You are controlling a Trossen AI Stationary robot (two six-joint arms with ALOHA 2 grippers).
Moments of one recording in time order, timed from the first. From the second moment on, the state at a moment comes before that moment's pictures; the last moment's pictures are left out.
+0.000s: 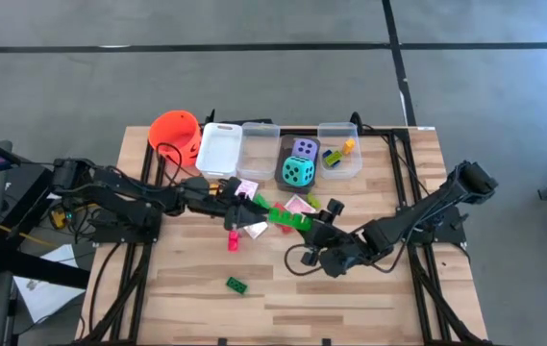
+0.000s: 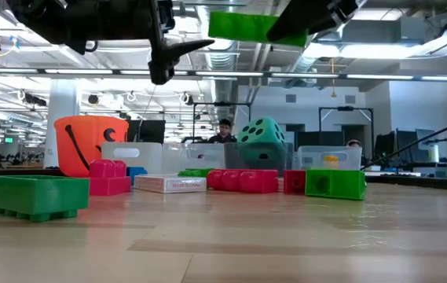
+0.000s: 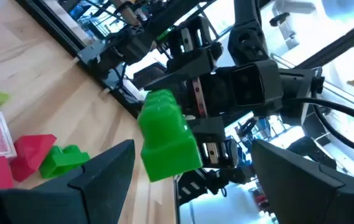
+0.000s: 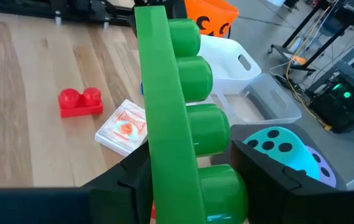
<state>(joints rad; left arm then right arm) -0.03 1.35 0.55 0.79 0.12 -0.91 0.50 1.56 1.11 -0.37 0.98 0.36</state>
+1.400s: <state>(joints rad) -0.03 1.35 0.65 0.59 0.08 -0.92 0.43 1.56 1.11 -0.19 0.94 0.15</state>
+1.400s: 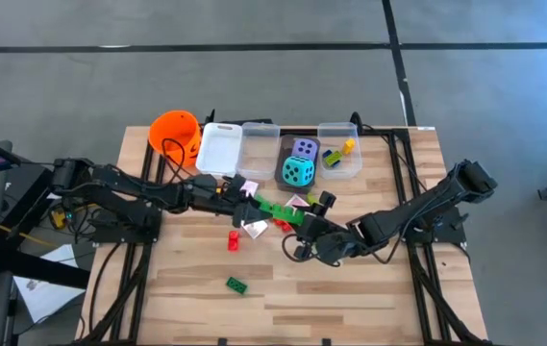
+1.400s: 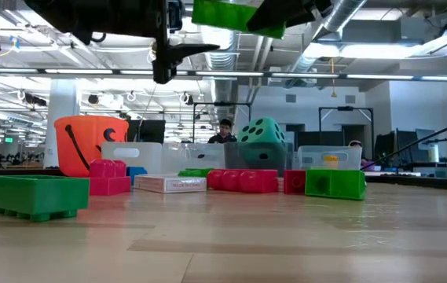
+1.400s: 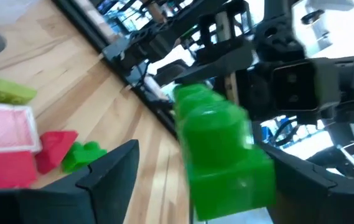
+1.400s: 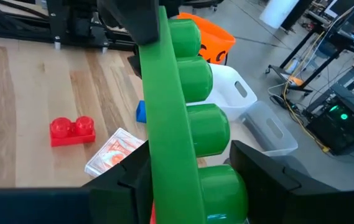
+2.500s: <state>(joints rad) 0.01 1.35 0.65 0.49 -0.01 -0.74 0.44 1.56 1.11 -0.08 0.94 0.16</state>
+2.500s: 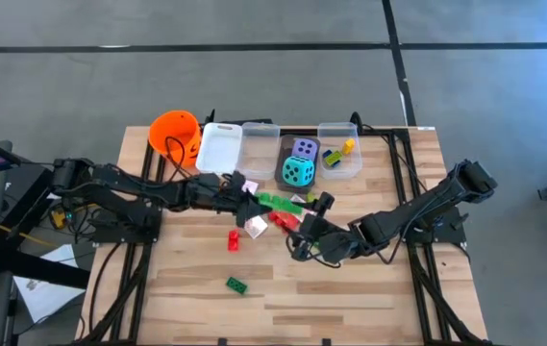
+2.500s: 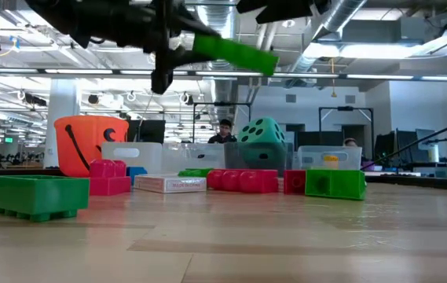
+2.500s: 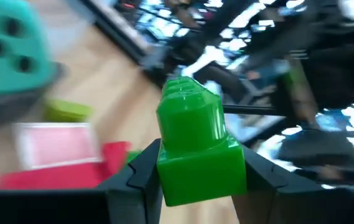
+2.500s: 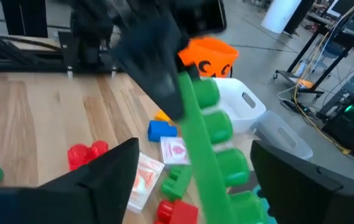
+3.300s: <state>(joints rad) 0.24 1.35 0.65 0.34 -0.49 -0.22 0.44 1.56 1.11 -0.01 0.95 0.10</state>
